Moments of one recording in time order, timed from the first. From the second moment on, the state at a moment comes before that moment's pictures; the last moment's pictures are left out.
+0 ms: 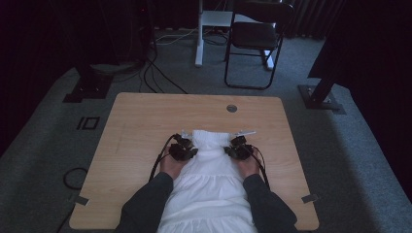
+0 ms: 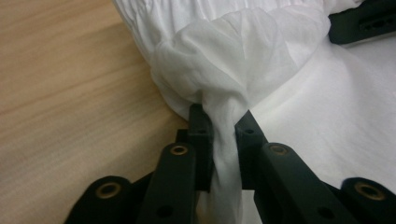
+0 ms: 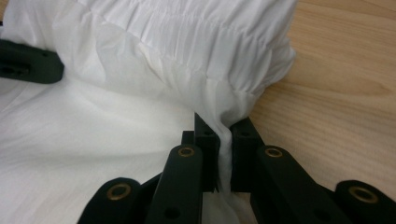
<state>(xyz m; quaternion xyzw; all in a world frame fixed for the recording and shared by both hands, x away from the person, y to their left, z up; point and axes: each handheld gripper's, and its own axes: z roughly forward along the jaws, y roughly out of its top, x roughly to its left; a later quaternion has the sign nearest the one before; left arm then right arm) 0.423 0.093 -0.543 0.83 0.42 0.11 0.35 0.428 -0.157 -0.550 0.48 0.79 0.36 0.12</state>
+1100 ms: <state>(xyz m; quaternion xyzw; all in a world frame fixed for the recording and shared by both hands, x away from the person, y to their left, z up) 0.361 0.125 -0.406 0.80 0.31 0.18 0.48 0.378 -0.181 -0.414 0.35 0.79 0.48 0.17</state>
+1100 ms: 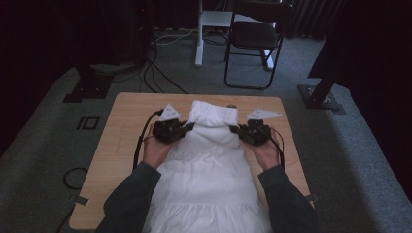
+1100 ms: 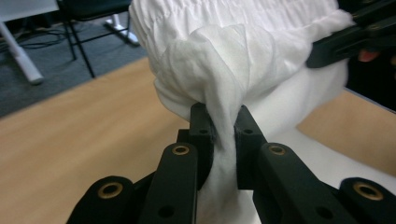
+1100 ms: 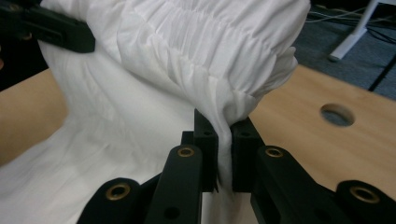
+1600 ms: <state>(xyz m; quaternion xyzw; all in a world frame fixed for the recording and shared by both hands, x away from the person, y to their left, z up) 0.268 0.128 -0.548 0.87 0.34 0.06 0.35 0.272 -0.162 -0.530 0.35 0.85 0.39 0.11</state>
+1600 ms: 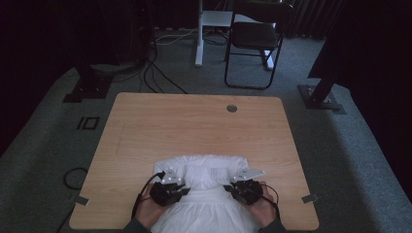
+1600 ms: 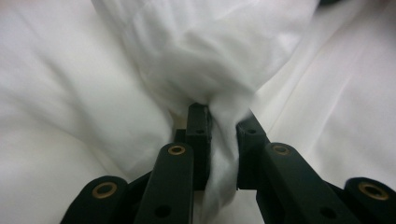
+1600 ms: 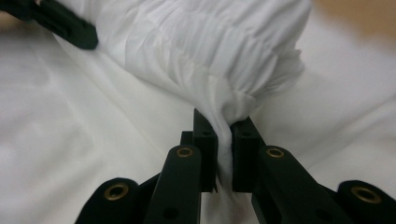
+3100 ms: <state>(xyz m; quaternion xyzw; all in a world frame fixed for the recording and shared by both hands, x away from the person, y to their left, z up) 0.469 0.107 -0.538 0.84 0.41 0.18 0.31 0.483 -0.139 -0.544 0.43 0.82 0.34 0.13</state>
